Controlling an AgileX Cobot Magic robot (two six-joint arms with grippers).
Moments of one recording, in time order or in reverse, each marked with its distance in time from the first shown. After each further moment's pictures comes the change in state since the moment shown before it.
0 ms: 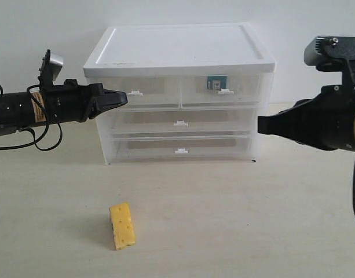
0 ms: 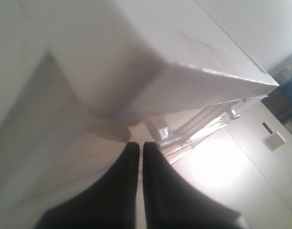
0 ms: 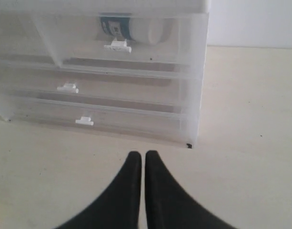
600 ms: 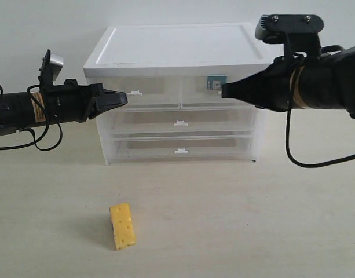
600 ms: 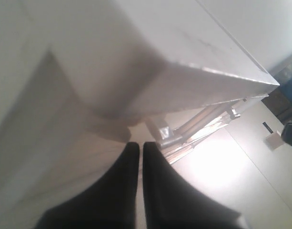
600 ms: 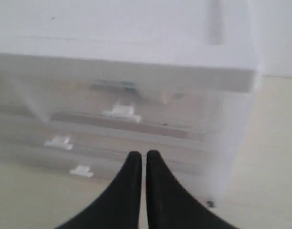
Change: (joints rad) left arm 0.000 0.000 0.000 0.002 0.001 0.000; right arm -0.035 0.330 -0.320 -0.011 -0.049 -0.013
